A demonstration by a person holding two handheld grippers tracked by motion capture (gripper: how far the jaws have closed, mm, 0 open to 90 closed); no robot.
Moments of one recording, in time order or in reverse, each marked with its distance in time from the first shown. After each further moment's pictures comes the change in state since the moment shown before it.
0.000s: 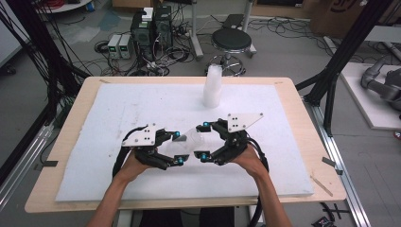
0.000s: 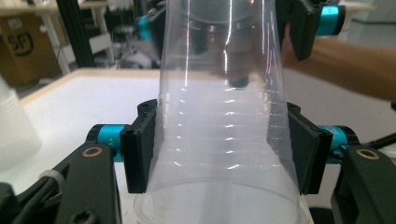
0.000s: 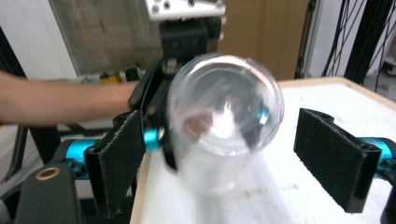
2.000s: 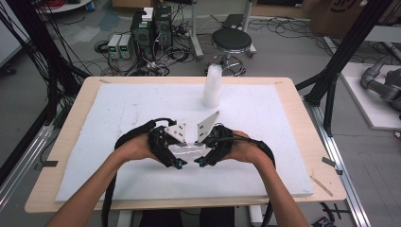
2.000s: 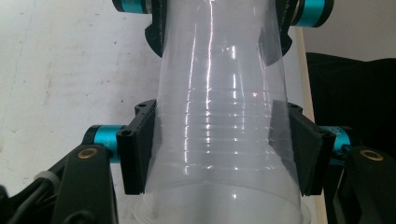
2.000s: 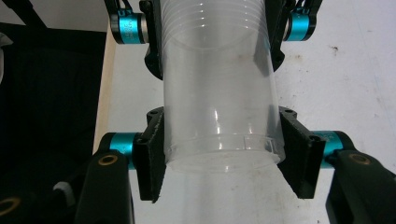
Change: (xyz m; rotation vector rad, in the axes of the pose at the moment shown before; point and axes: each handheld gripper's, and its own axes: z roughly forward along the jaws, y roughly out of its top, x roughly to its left) left arm 0.014 0.043 0.042 0.743 -0.105 0.069; right arm -0.006 0.015 0.042 0.738 -0.013 -0.155
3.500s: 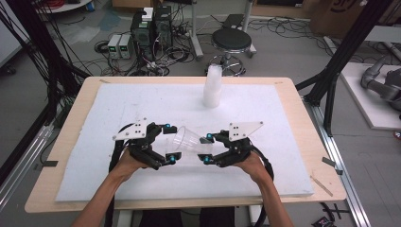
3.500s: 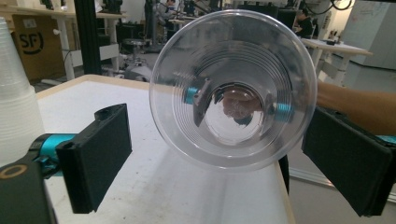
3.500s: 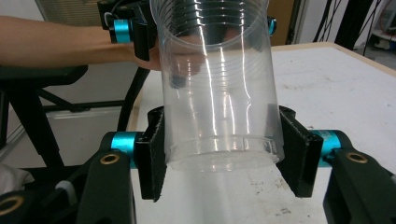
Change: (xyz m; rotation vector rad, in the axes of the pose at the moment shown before) left arm -0.014 -0.069 -0.007 -0.882 0.076 -0.172; right arm 0.014 -0.066 -0.005 -0.644 -0.031 0.168
